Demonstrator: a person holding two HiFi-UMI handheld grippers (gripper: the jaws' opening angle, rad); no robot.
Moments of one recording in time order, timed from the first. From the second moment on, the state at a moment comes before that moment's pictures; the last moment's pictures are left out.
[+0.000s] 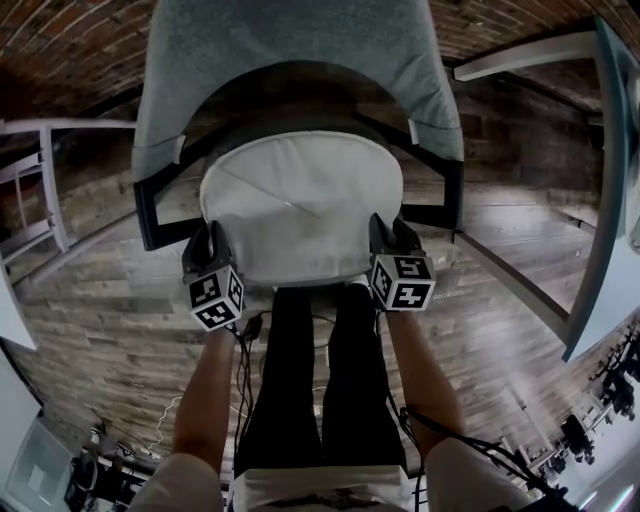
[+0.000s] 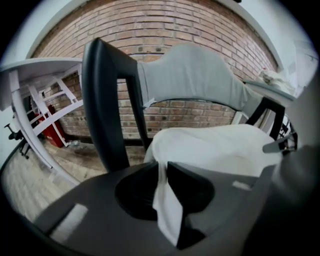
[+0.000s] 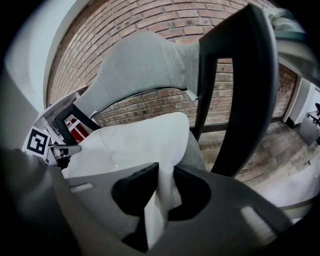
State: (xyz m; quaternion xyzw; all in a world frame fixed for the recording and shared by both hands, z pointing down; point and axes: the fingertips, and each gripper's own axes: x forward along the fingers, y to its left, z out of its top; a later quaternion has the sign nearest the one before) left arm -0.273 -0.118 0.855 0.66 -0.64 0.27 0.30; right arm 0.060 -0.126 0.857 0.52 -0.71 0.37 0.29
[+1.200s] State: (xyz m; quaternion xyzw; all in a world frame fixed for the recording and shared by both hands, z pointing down) left arm -0.277 -0.104 0.856 0.65 -0.62 0.29 0.33; right arm 0.075 -0.129 0.843 0.56 -0.68 0.36 0.29
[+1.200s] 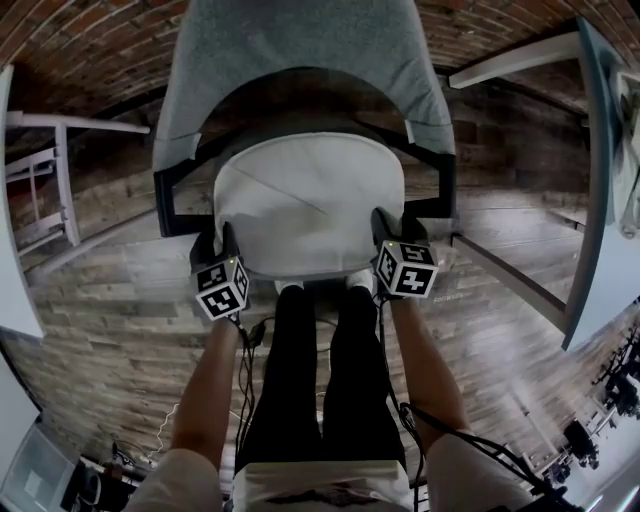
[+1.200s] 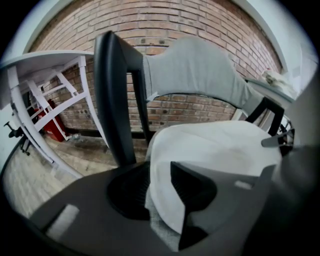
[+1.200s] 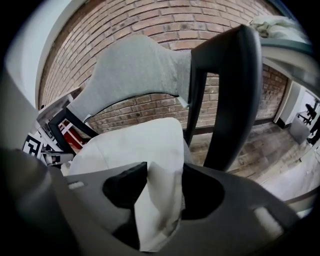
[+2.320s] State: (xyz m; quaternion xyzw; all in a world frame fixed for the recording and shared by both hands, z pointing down) left arm -0.245 -0.111 0.476 0.76 -0.58 0.19 0.21; right arm -0.021 -0.115 0.471 0.54 -0.79 0.26 0.17
